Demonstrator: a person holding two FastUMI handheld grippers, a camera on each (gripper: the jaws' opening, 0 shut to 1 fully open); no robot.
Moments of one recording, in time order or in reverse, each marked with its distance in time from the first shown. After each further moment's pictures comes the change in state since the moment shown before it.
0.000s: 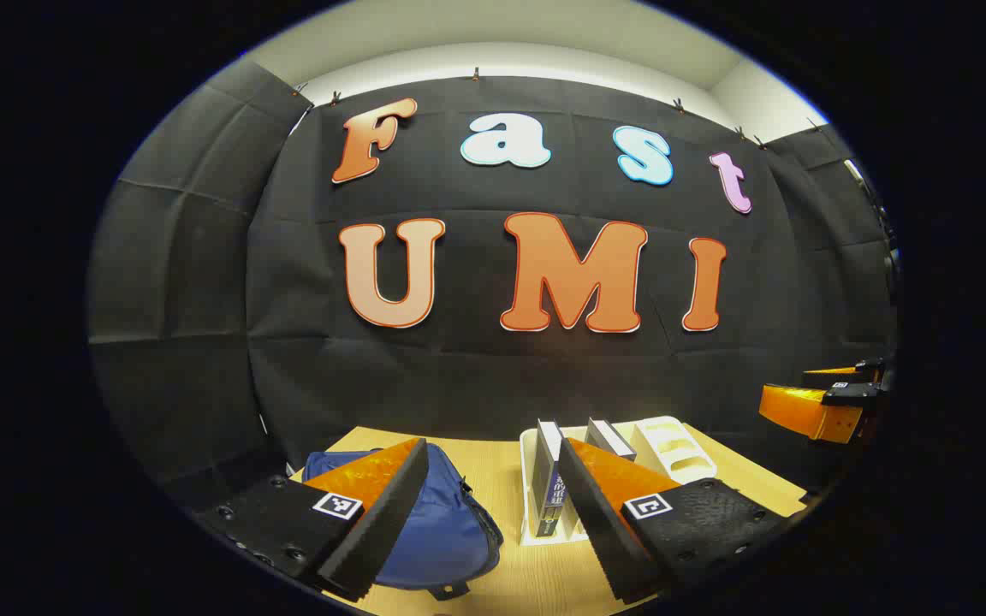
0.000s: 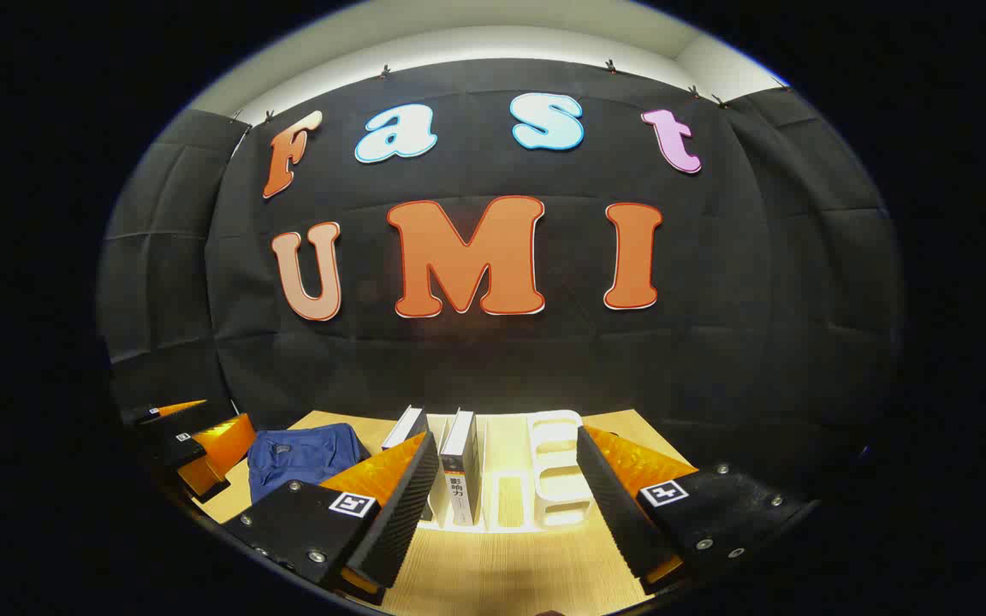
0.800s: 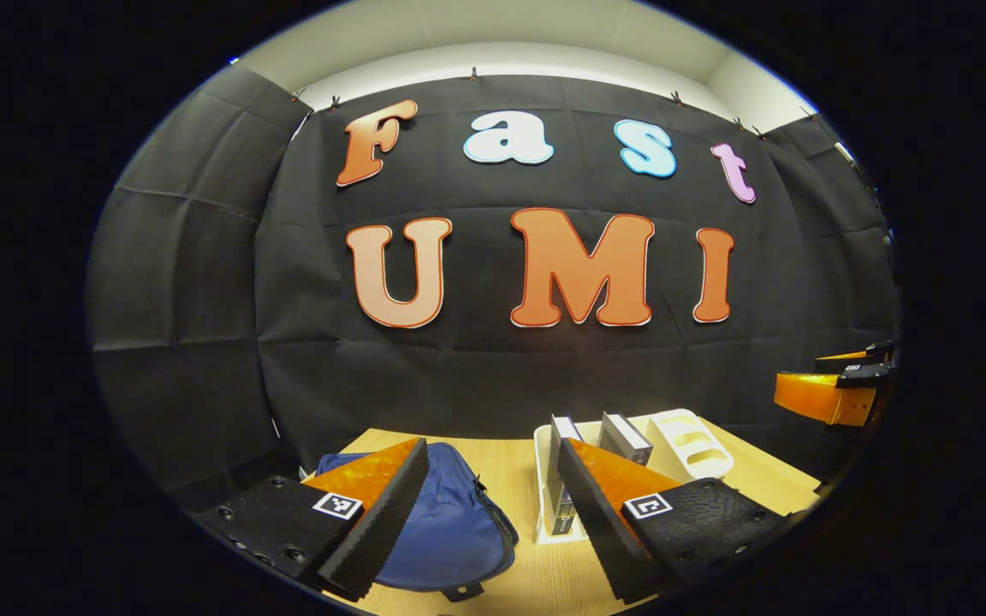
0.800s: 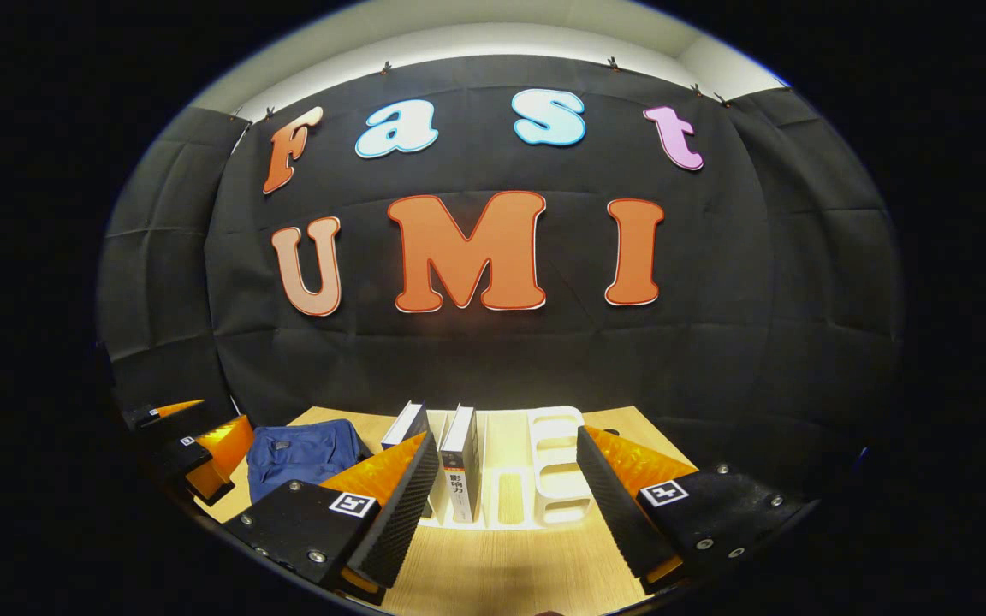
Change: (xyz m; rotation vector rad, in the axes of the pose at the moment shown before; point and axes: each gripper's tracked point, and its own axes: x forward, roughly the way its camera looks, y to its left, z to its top) left arm 0.003 0.010 -0.012 0.012 0.005 0.038; right arm 0.001 0.001 -0.002 -0.011 0.009 -0.002
